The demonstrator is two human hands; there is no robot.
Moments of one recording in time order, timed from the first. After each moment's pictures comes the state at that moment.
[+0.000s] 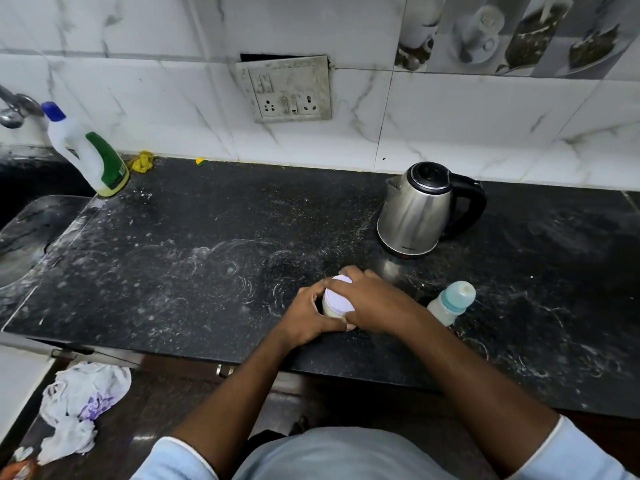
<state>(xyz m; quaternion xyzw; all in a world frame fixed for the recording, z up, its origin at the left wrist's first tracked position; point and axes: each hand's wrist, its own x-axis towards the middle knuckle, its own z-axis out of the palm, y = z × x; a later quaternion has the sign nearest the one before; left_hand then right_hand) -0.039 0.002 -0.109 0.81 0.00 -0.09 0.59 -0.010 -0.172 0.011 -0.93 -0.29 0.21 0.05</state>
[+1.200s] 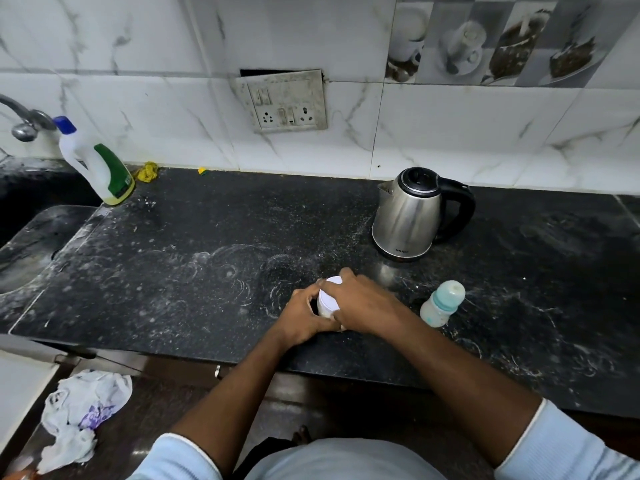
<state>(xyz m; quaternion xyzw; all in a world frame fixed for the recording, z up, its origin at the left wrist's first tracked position) -0.032 0.005 -0.129 0.84 0.01 -0.09 0.54 -0.028 -0.164 0.029 -0.94 -0.27 0.20 0.03</state>
